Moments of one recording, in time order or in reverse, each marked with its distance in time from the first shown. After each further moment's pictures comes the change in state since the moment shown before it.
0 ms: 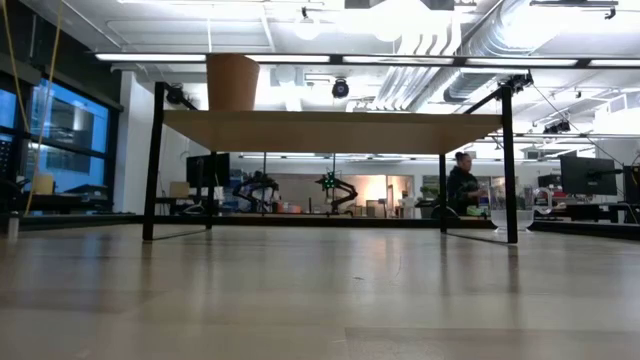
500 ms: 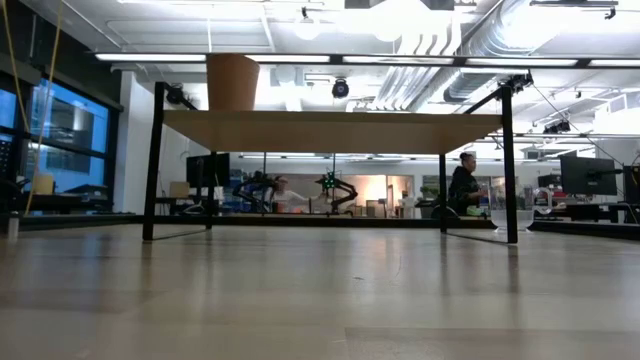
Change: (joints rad) left arm 0.000 0.007 0.007 -0.159 -0.095 -0.002; right arm 0.000 0.000 0.000 0.000 -0.003 0.063
